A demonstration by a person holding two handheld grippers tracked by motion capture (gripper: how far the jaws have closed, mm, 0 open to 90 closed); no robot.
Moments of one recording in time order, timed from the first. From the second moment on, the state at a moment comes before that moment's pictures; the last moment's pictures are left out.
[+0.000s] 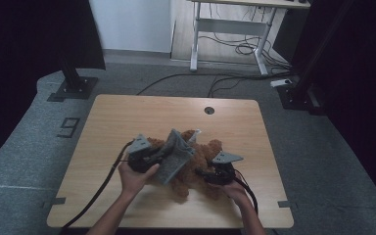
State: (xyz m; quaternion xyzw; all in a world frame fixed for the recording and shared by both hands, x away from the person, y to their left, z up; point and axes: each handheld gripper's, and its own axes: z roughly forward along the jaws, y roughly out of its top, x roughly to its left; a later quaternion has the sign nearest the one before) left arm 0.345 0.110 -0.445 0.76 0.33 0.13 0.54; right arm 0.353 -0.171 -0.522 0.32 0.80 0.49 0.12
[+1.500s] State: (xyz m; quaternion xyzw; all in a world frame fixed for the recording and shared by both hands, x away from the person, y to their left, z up) left arm 0.356 0.230 -0.502 0.72 0.46 0.14 0.50; right arm 0.352 -0.172 -0.525 0.32 0.80 0.50 0.12
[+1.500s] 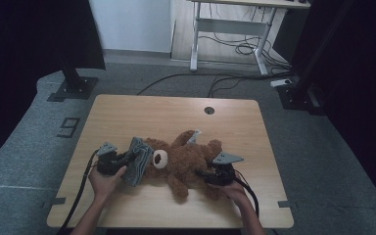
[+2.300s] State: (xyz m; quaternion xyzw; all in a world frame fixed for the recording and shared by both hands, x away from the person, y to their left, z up) left arm 0.363 0.060 -0.473 0.80 0.33 0.09 0.50; right arm 0.352 -0.173 -0.527 0.32 0.80 0.49 0.12
